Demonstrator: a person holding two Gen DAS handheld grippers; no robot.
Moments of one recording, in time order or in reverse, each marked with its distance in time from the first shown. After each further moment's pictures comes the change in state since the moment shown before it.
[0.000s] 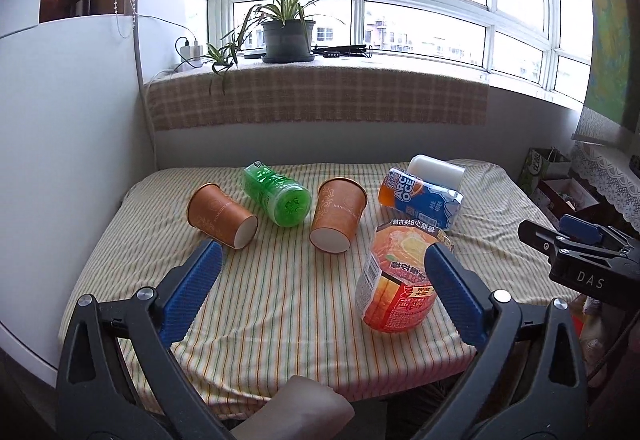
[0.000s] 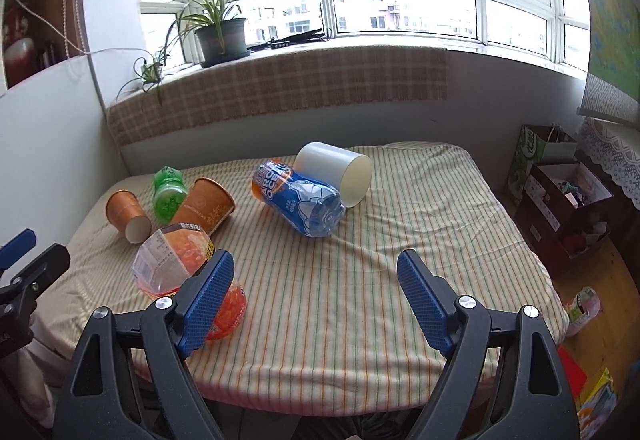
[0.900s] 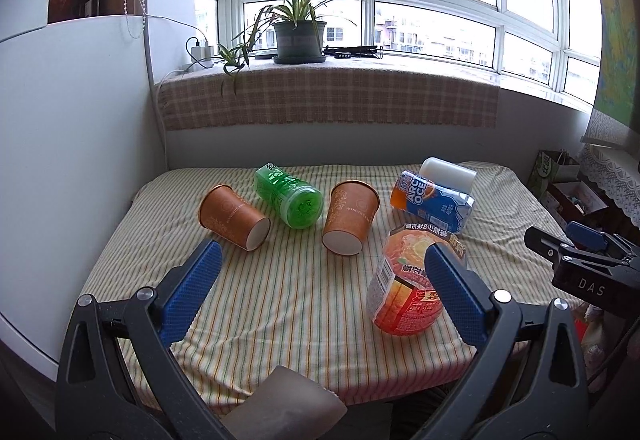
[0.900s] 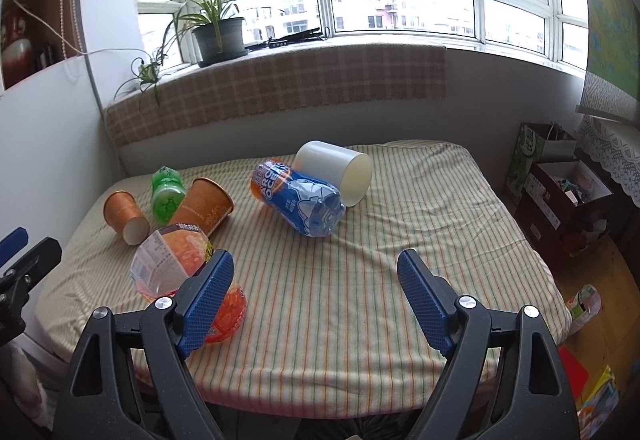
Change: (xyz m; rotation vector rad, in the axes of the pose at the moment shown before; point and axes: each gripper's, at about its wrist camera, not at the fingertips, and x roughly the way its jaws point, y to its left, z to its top) left arm 0.000 0.003 0.001 -0.007 0.003 0.035; right arm 0.004 0.001 0.000 0.008 0.006 -0.006
